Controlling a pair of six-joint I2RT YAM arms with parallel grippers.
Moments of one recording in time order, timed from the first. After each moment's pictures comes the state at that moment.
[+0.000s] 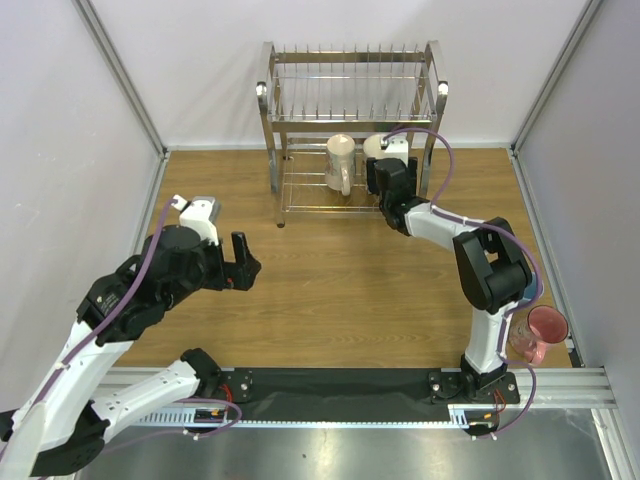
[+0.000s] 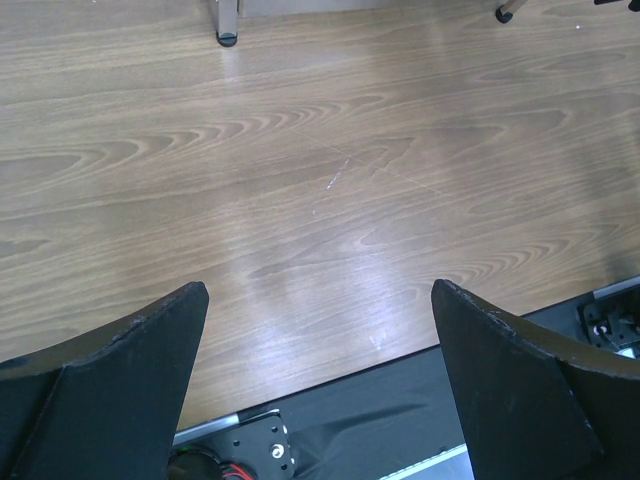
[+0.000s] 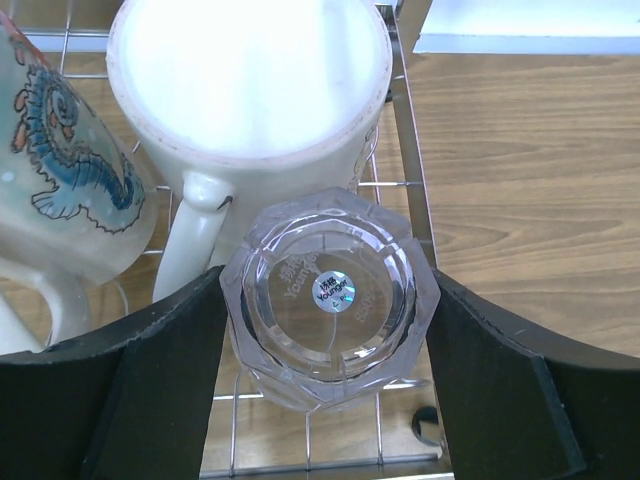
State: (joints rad) left arm -0.71 0.79 1.27 -1.09 -0.25 -0.46; right arm 0.47 1.91 1.28 0.27 0.55 0.10
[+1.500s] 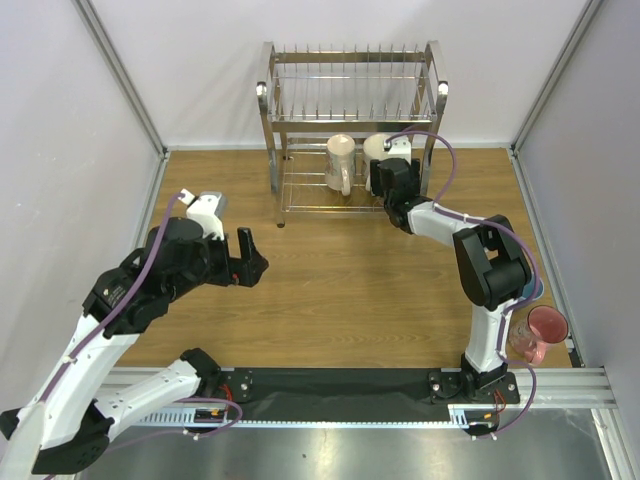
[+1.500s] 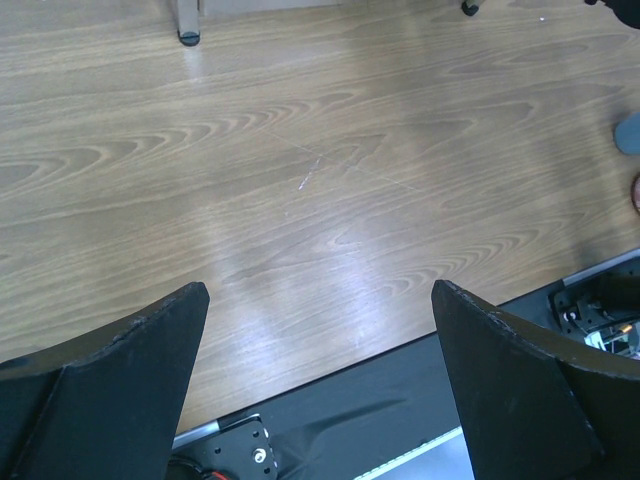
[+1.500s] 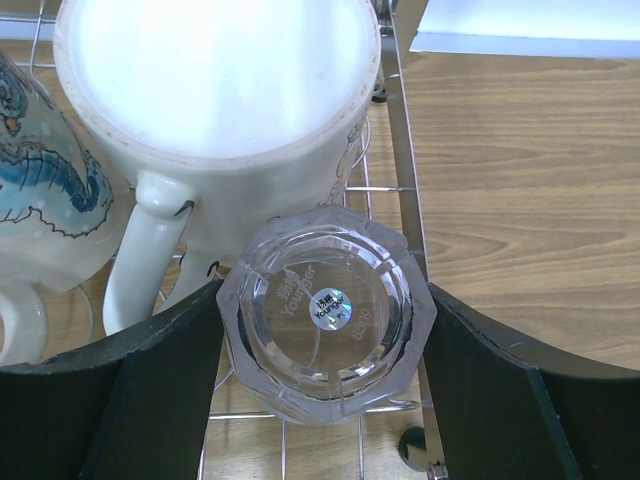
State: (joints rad) left arm -0.66 0.82 1.28 -1.06 -0.15 -0.44; right arm 0.43 1.94 1.29 0.25 0.49 0.10
